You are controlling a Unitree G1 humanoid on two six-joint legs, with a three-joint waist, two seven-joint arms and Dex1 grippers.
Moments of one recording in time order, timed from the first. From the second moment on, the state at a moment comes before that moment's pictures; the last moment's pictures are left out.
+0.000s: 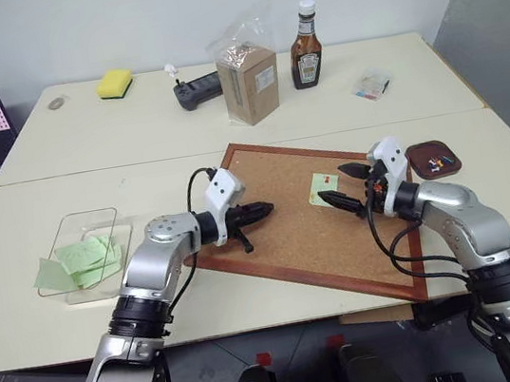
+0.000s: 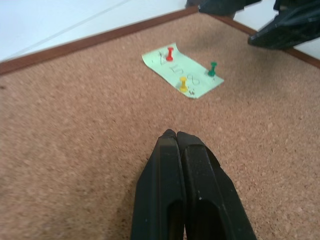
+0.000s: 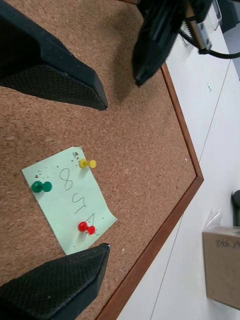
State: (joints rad) left arm -0.56 0.45 -0.20 0.18 -0.25 0.45 -0.91; right arm -0.48 -0.43 0.04 0.07 0.34 0.45 0.74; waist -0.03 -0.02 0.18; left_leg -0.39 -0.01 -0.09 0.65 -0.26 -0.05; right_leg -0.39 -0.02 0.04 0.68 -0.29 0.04
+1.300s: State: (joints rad) left arm -0.53 0.44 -0.23 0.15 -0.22 0.49 -0.89; right arm -0.67 -0.34 0.06 0.56 0.14 0.15 0.74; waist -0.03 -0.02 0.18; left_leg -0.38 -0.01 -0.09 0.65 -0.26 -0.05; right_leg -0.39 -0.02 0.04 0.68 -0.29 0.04
